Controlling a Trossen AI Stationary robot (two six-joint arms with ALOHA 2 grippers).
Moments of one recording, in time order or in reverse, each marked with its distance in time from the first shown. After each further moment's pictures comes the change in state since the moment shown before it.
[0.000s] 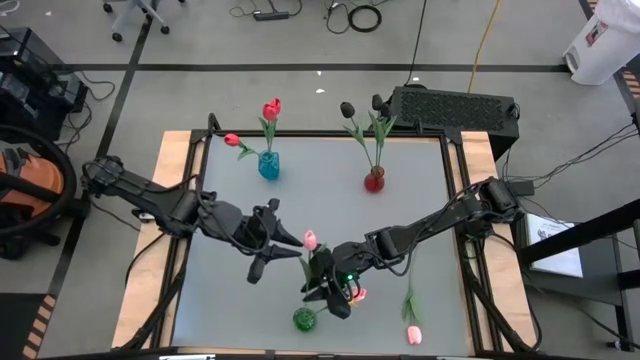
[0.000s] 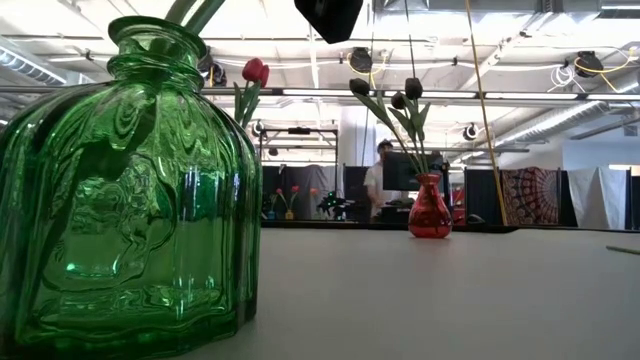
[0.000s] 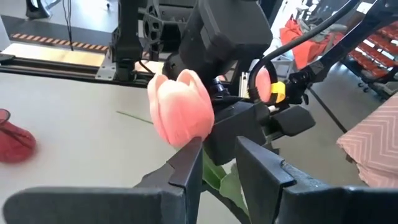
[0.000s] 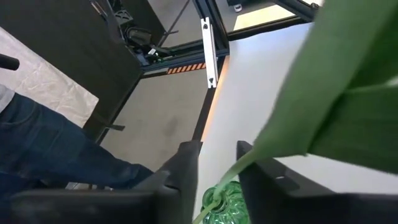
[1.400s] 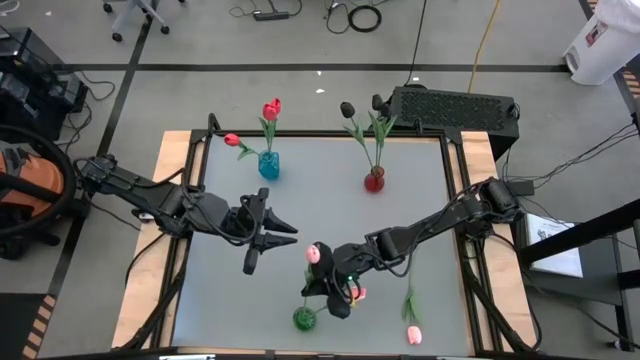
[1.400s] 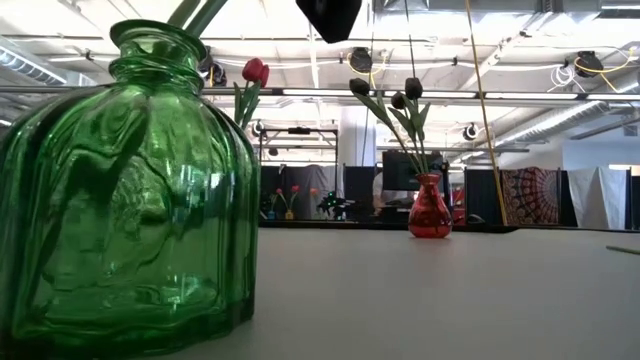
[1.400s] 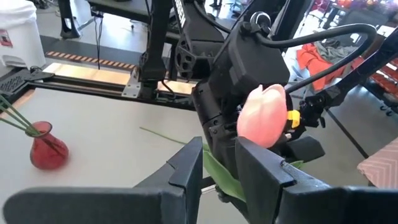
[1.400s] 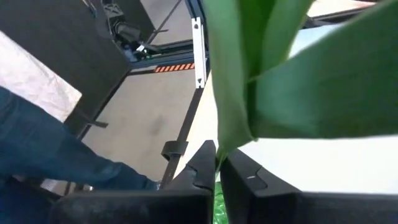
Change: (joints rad) left arm 0.000 -0.064 0.000 -0.004 -0.098 0.002; right arm 0.008 0.000 0.000 -0.015 0.054 -0.065
